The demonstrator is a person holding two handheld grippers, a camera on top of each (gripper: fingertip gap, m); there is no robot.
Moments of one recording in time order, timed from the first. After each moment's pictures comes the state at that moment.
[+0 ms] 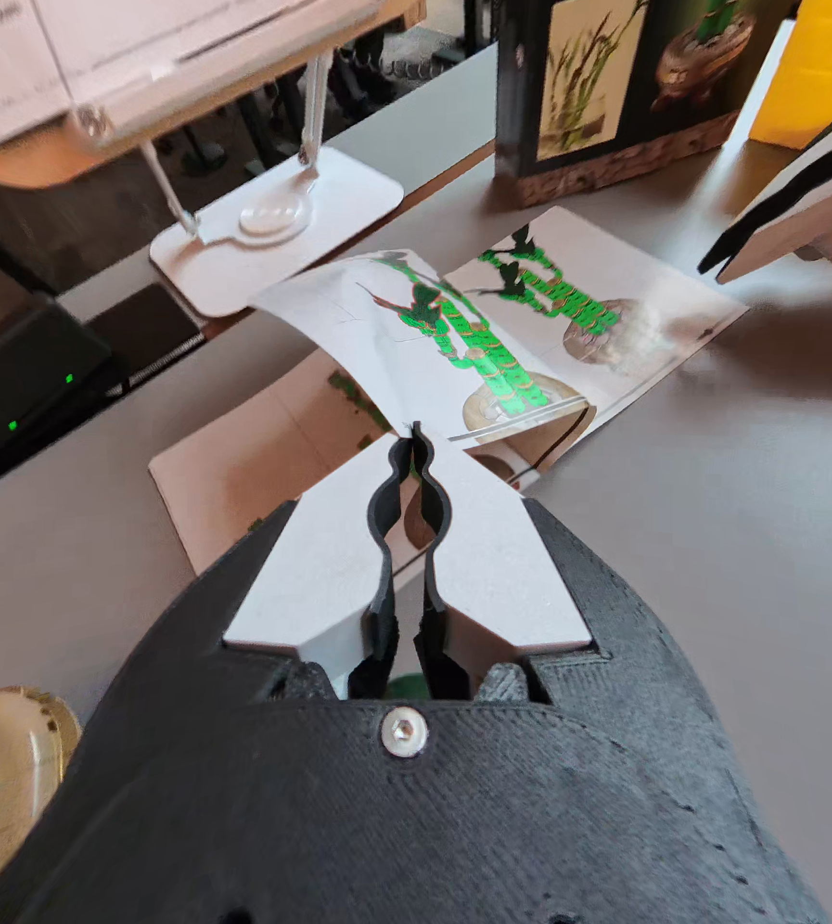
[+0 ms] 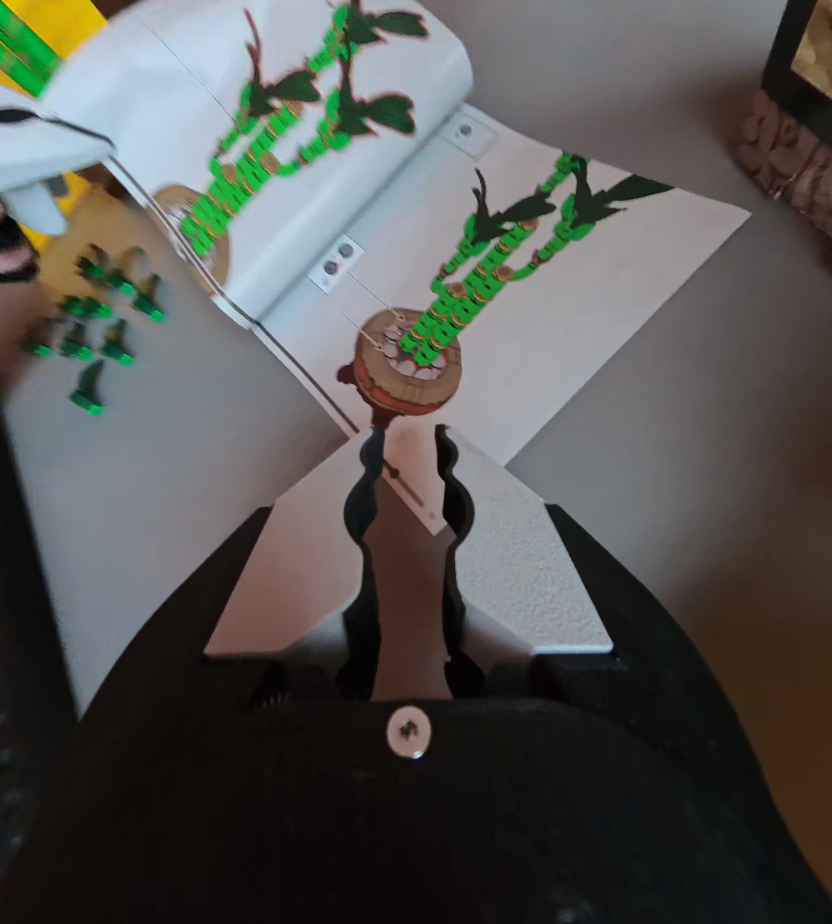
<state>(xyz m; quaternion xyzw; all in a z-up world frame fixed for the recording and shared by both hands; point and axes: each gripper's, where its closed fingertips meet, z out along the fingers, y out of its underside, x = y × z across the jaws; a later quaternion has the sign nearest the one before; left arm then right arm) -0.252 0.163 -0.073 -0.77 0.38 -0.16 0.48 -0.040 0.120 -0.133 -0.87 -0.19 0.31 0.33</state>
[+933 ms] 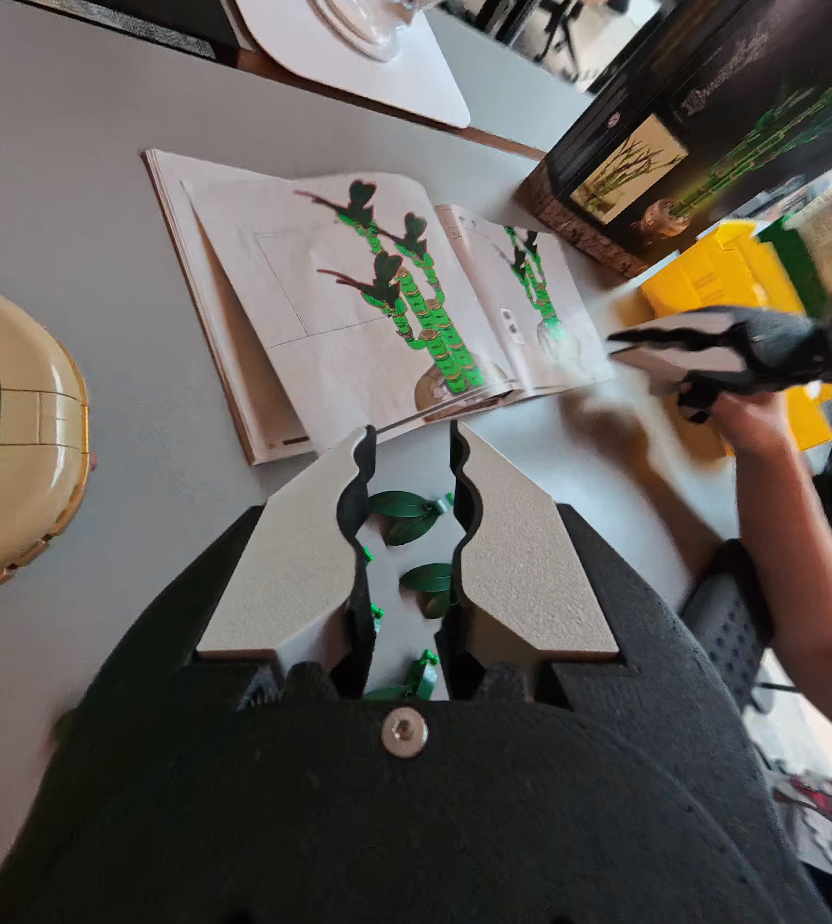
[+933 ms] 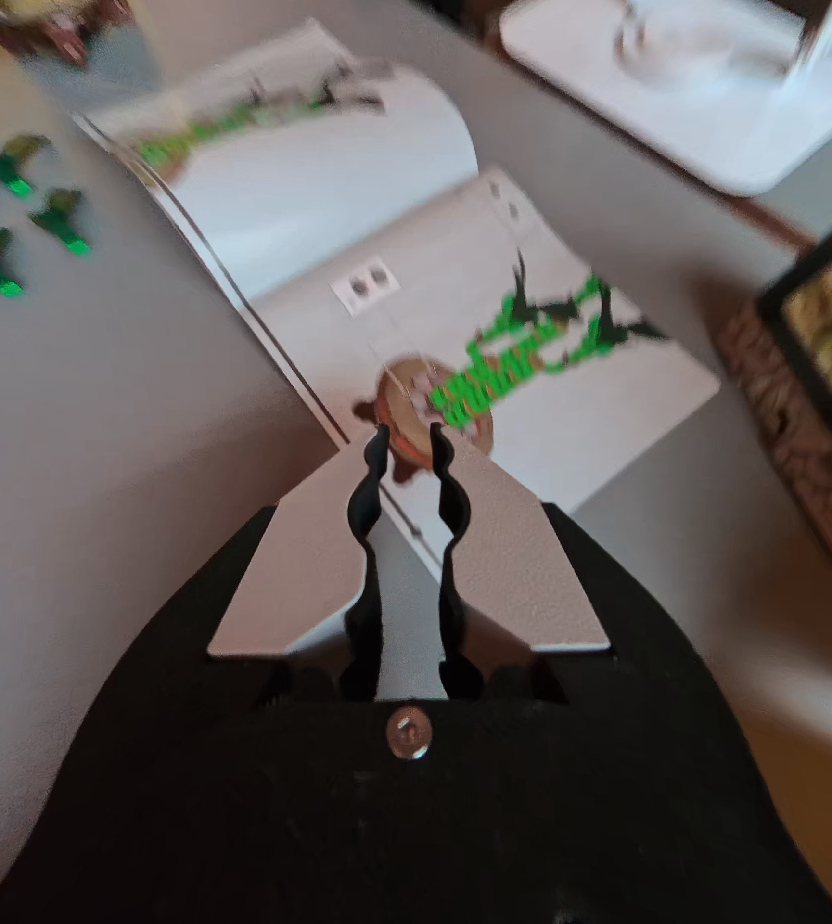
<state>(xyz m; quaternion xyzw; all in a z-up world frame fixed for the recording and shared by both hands) -0.349 0.142 -0.084 -0.86 0.16 -0.36 0.32 -0.076 0.126 -0.120 -0.84 -0.31 0.15 0.41</state>
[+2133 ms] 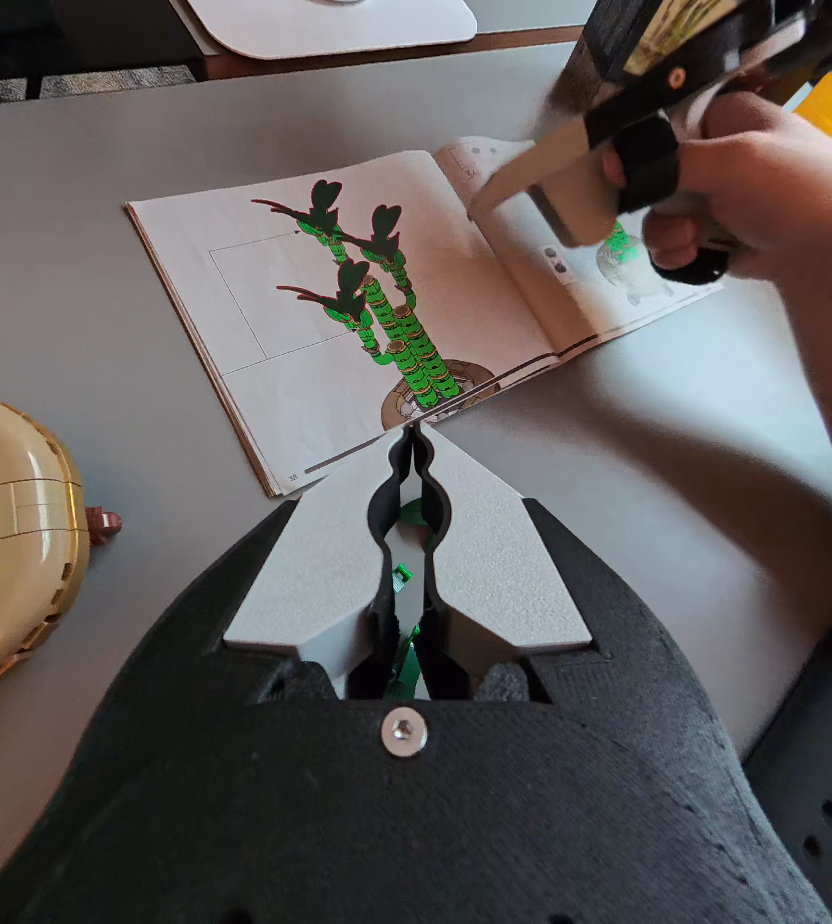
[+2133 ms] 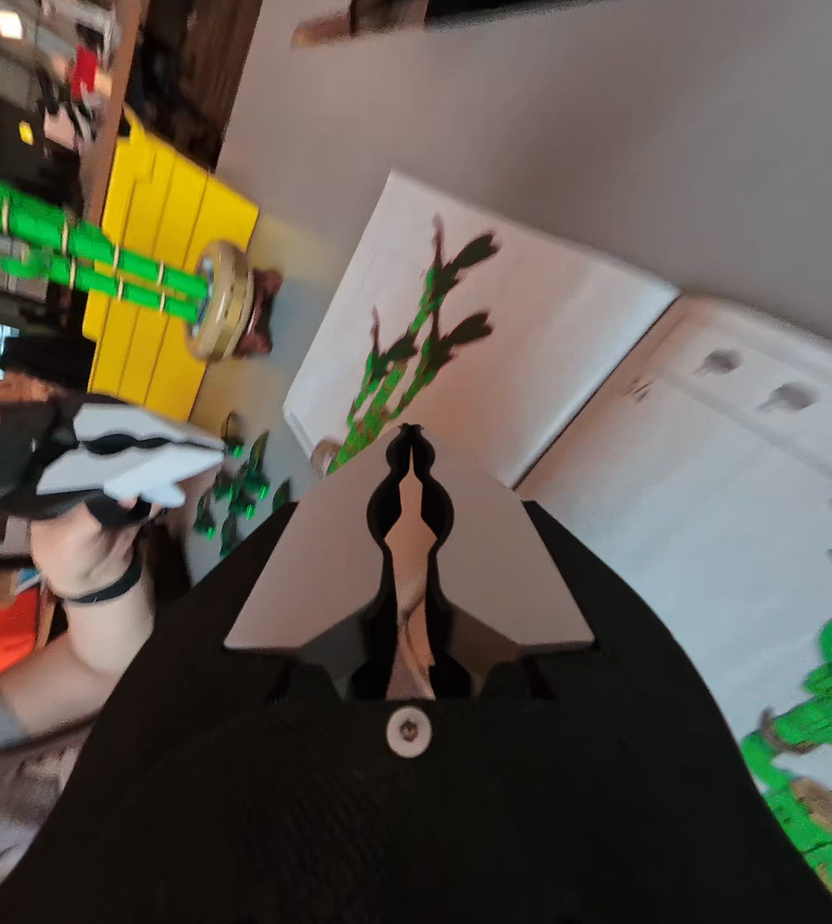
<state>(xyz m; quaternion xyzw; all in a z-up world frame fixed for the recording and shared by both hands) -0.332 0.145 -0.105 -0.86 0.27 -0.26 0.35 -0.223 0.220 -0.127 -0.87 -0.13 0.44 0.21</state>
